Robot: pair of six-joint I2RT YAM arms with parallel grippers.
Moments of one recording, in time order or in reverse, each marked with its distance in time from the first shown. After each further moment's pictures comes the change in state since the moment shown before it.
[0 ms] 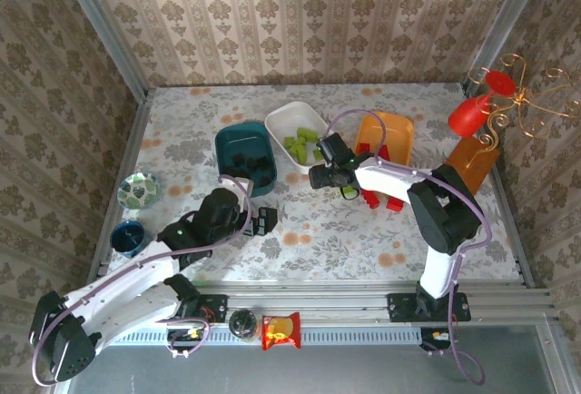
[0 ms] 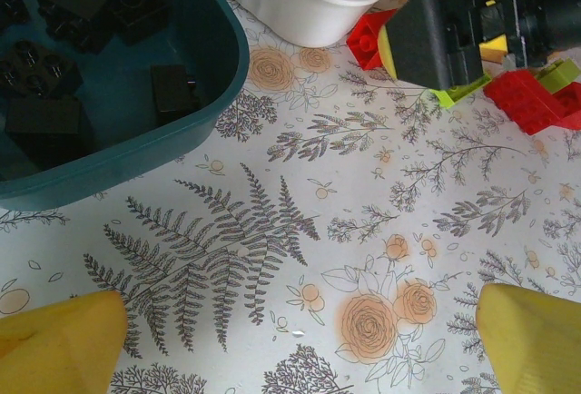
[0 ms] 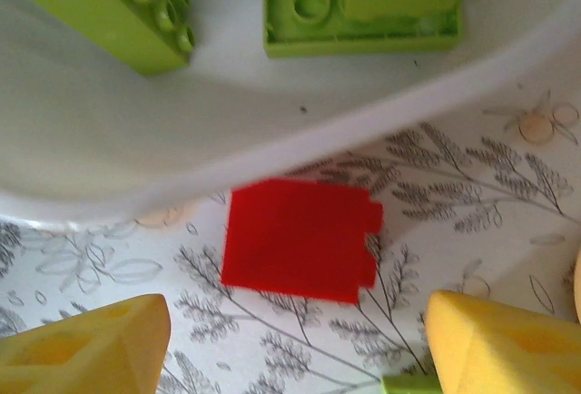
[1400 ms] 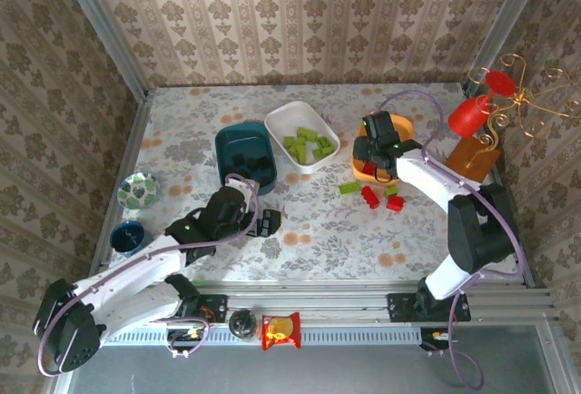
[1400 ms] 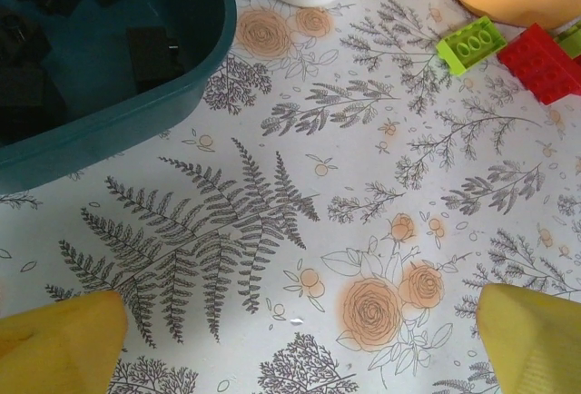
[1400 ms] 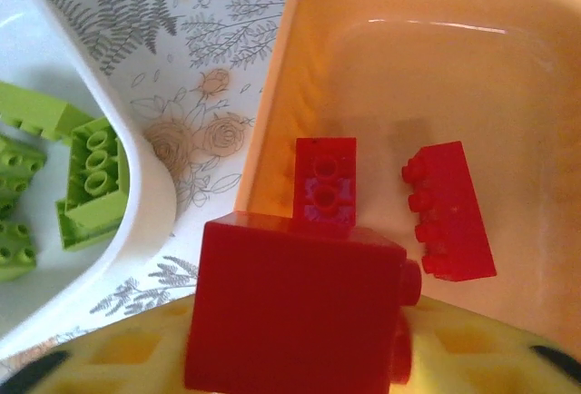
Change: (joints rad) left arm -0.002 0.091 0.013 0.009 0.038 0.008; right arm -0.252 -0.211 -0.033 -0.029 0.075 0.075
